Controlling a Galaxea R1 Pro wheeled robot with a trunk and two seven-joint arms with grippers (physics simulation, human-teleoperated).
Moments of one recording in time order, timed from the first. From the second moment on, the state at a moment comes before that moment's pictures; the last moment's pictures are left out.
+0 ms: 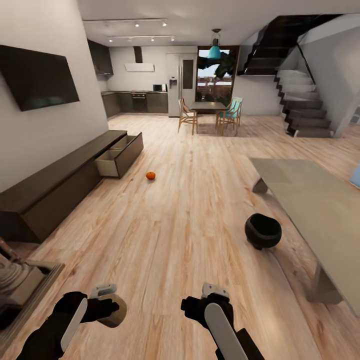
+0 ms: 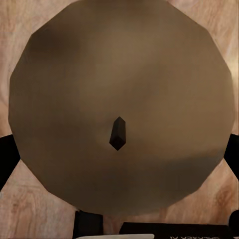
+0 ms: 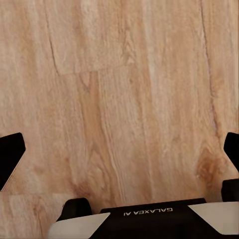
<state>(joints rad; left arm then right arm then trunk) -0.38 0.13 0.05 -0.98 0.22 0.89 -0.07 -0.23 0.17 0.44 -1.51 -0.98 0.81 -1.07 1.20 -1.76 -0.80</state>
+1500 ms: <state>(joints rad) -0.38 0.13 0.05 -0.95 0.22 0.86 -0.06 -0.23 0.17 0.44 -1.51 -0.98 0.80 -1.04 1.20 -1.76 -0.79</state>
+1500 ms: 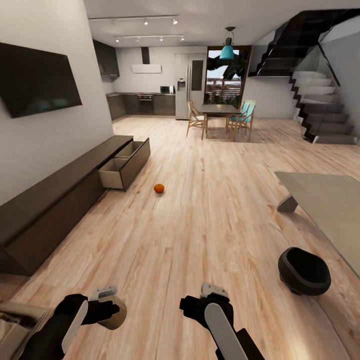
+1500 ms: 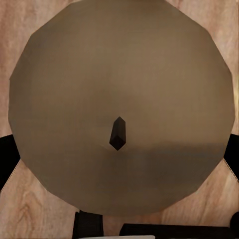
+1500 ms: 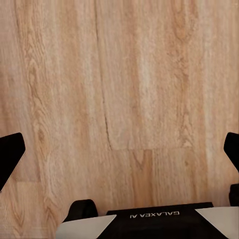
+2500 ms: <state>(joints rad) -0.38 0.13 0.05 -0.95 0.21 0.86 -0.06 -0.23 0.17 0.44 -1.51 -0.98 0.80 -1.04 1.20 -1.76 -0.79</state>
